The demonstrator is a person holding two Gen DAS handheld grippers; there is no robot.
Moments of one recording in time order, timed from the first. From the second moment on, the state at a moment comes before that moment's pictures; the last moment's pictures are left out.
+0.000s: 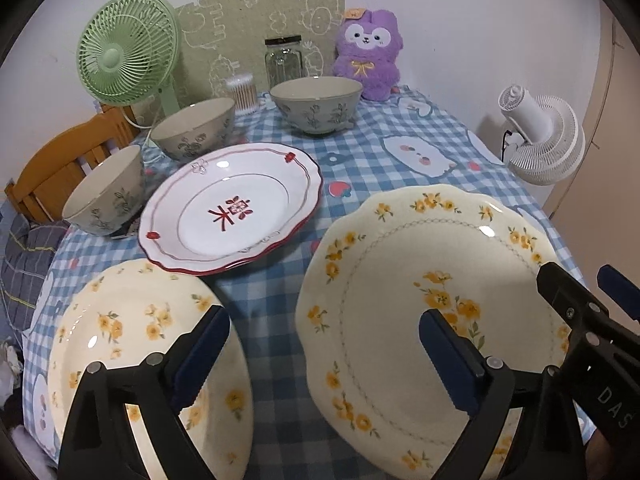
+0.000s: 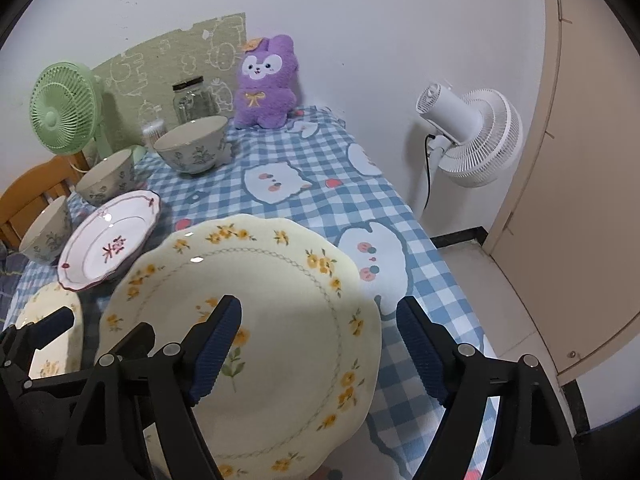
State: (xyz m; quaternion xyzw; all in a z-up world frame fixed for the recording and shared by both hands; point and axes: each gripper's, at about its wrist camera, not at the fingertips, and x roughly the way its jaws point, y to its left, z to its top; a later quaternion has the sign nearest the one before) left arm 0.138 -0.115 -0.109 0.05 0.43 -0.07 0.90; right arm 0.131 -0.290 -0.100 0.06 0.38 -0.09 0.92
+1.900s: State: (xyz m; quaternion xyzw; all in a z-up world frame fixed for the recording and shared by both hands) left arm 0.055 0.040 -0.059 0.06 0.38 -0.03 0.92; right arm 0.058 -0.124 -0.045 0.02 0.33 0.00 0.94
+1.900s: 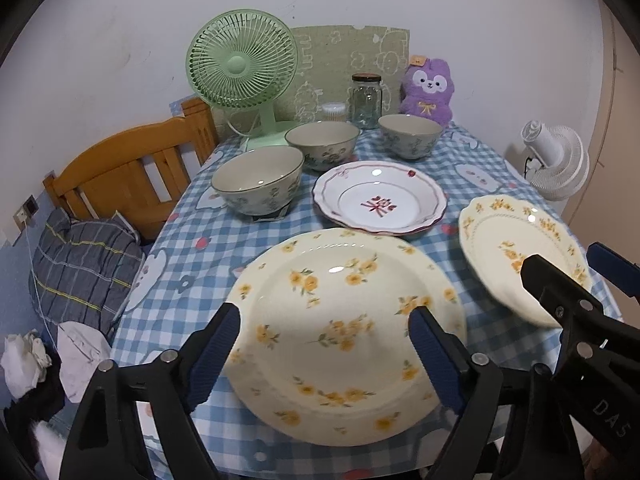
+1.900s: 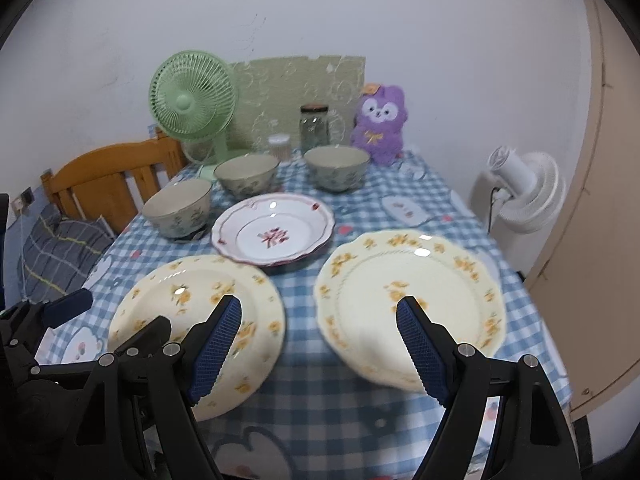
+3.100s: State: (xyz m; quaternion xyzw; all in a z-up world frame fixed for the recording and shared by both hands) left arm 0.113 0.109 -0.132 0.03 0.46 0.00 0.89; right arm 0.135 -0.070 -0.122 0.02 0.45 0.02 0.89
